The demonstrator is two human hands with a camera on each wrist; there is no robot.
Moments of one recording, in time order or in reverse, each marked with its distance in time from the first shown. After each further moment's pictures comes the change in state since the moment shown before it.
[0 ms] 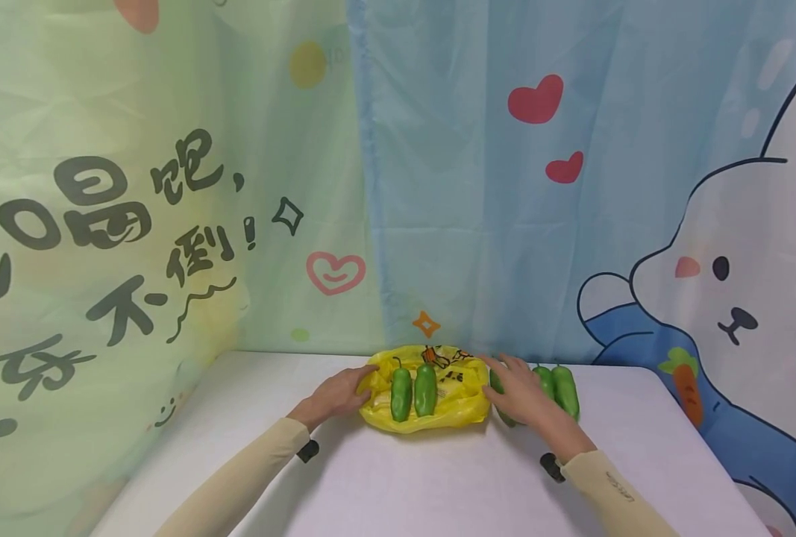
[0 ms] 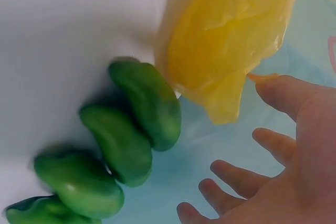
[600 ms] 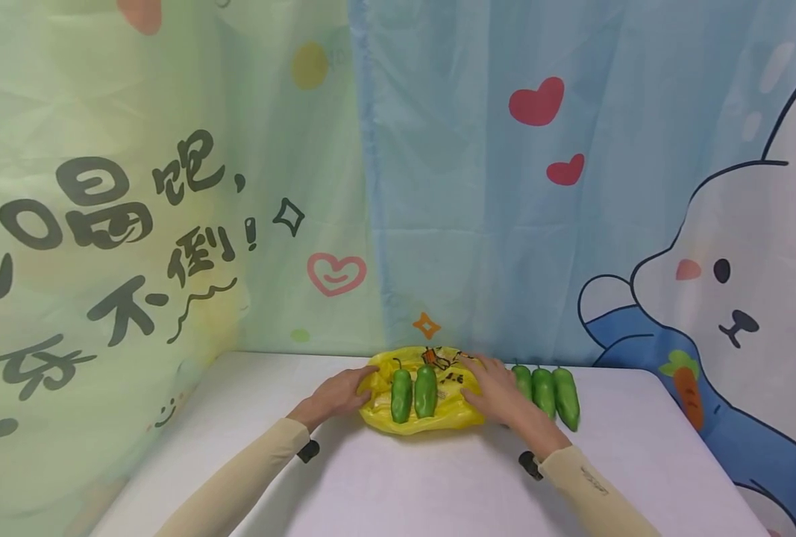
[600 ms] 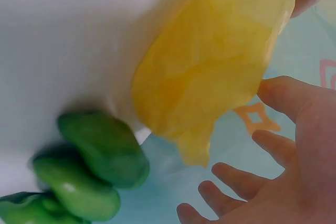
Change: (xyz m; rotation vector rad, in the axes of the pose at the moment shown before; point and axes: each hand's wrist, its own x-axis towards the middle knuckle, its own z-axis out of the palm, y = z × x) left_hand 0.002 0.001 -0.002 0.013 -0.015 -0.012; right_hand 0.014 -0.030 0.012 0.012 0.020 -0.086
